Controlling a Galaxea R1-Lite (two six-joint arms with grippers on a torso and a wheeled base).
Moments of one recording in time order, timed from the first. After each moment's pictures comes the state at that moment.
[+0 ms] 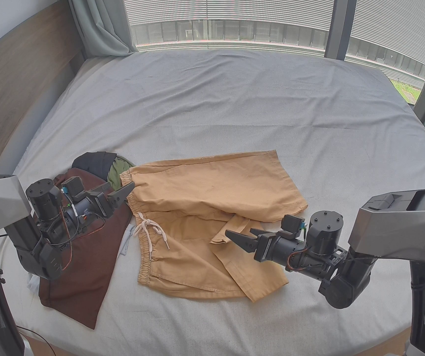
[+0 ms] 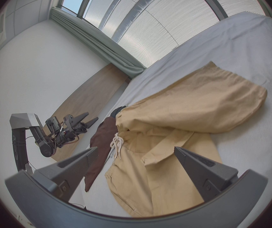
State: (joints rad) left arm -0.05 2.17 -0.60 -1.55 -0.45 -0.31; right arm 0.56 2.36 -0.68 -1.53 0.27 0.53
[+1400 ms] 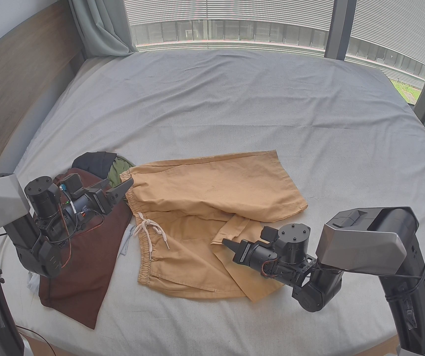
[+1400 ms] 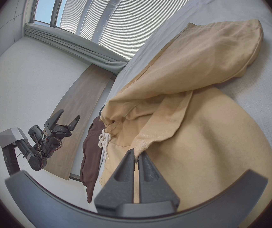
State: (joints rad) left arm -0.04 2.17 -0.62 -1.55 -0.46 -0.32; right arm 0.60 2.56 -0.89 -1.45 0.18 0.75
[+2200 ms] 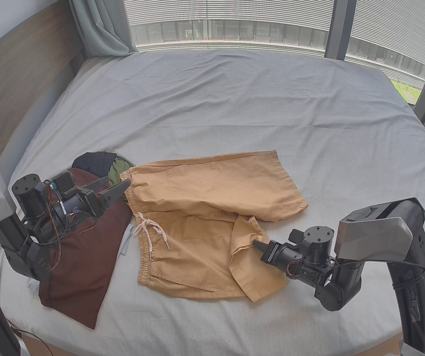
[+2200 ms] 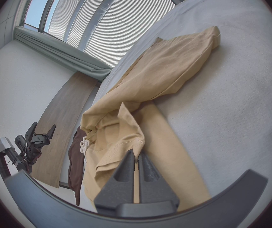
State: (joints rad) left arm -0.02 2.07 -0.54 -1.55 -0.59 -0.32; right arm 0.49 2.54 -0.72 -1.54 0.14 0.76
